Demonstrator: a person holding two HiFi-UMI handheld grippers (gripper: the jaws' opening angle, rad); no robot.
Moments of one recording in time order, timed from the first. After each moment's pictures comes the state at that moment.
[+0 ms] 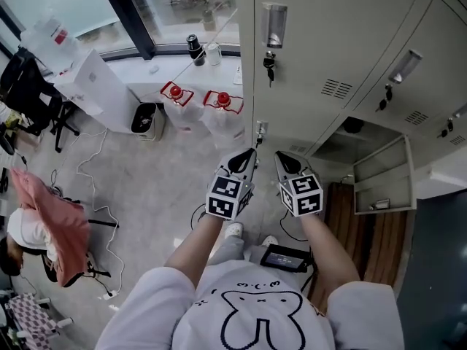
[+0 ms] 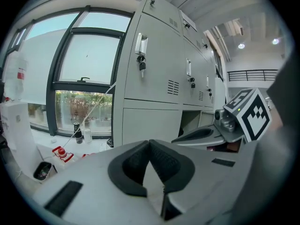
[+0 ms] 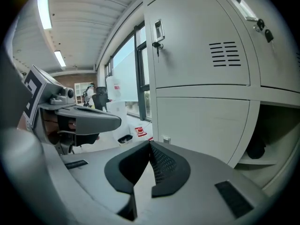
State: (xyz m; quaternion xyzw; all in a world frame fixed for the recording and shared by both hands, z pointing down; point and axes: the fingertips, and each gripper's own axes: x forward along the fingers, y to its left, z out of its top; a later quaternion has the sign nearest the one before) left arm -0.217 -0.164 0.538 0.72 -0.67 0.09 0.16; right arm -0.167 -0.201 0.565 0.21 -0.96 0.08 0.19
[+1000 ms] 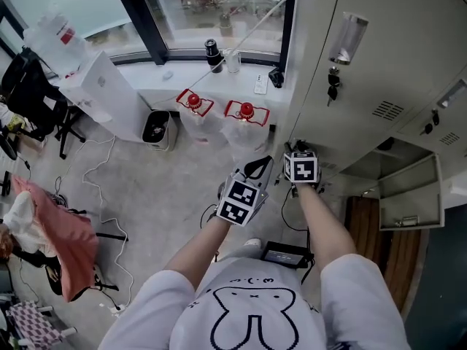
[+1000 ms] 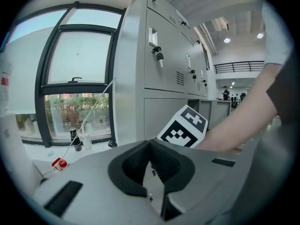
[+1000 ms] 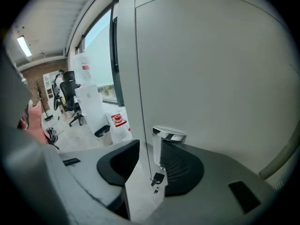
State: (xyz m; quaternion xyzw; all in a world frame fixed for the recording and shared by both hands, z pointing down) left arm -0.303 -0.169 0.573 0.76 -0.62 0.13 0.12; right arm -0.291 -0.294 0.687 0.33 -0.89 0.13 0.28
